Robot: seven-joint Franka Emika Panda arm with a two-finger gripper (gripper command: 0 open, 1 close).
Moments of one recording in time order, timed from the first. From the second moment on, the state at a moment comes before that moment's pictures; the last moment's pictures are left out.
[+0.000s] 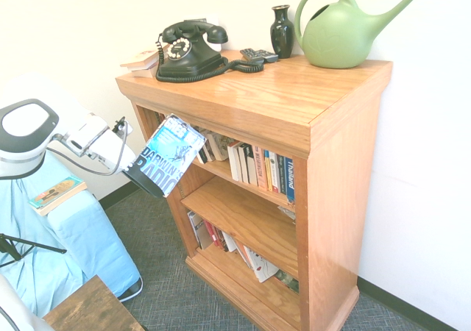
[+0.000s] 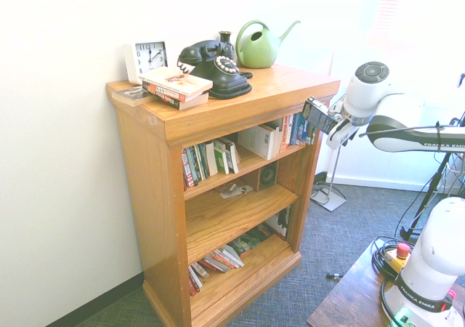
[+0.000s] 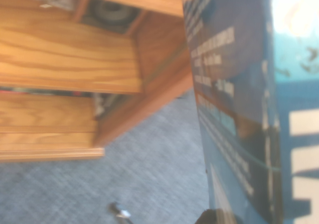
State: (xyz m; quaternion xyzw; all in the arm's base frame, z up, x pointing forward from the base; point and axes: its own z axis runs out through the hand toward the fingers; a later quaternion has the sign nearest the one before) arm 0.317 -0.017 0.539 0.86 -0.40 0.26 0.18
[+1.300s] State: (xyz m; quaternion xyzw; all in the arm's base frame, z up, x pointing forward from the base) arm 0.426 0.015 0.456 0.92 -0.33 0.20 0.06
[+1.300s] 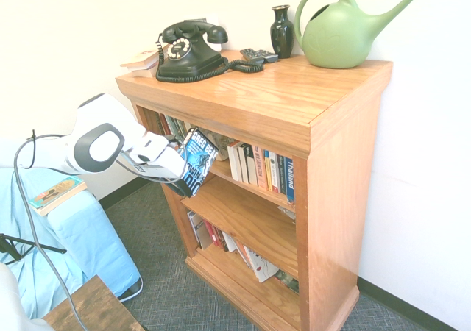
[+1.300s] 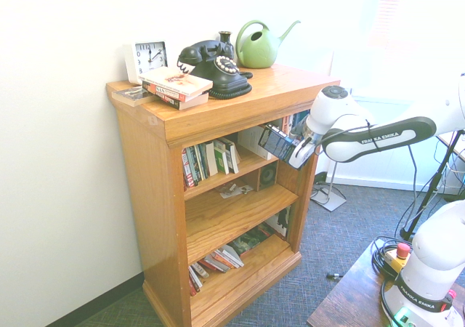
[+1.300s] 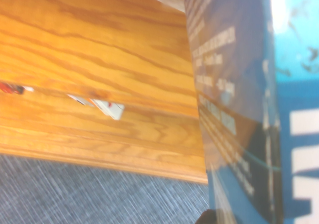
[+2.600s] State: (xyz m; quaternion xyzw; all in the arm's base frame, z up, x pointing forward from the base) arm 0.533 0.049 0.407 0.92 -0.35 0.18 0.03
